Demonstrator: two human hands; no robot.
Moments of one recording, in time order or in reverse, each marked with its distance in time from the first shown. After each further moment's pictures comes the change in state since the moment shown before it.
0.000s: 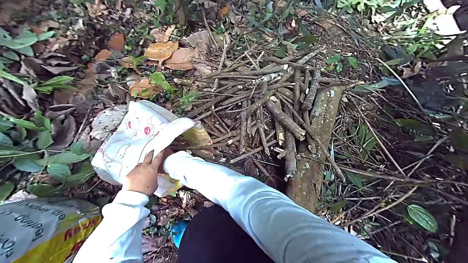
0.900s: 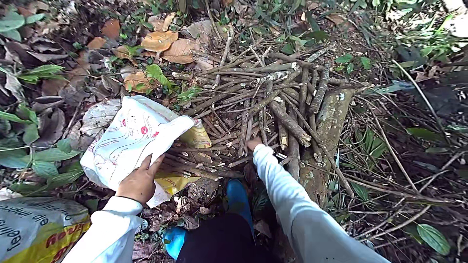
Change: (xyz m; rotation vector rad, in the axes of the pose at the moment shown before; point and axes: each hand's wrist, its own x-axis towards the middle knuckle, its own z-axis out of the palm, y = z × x) left_hand 0.023 0.007 0.005 -0.025 -0.144 -0.023; right_hand -0.113 0.303 -0.041 0.612 0.459 1.014
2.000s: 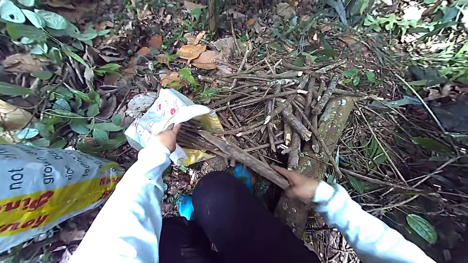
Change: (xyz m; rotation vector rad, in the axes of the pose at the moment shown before) left_hand -0.015 -0.027 0.018 -0.072 0.281 0.022; right_hand -0.267 0.109 -0.097 -0.476 -0.456 -0.556
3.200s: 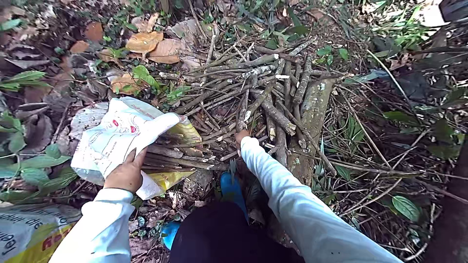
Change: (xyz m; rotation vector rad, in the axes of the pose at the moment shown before) left_hand 0.021 0.020 -0.008 0.097 -0.174 -0.047; right_hand 0.292 0.036 -0.049 0.448 0.497 0.548
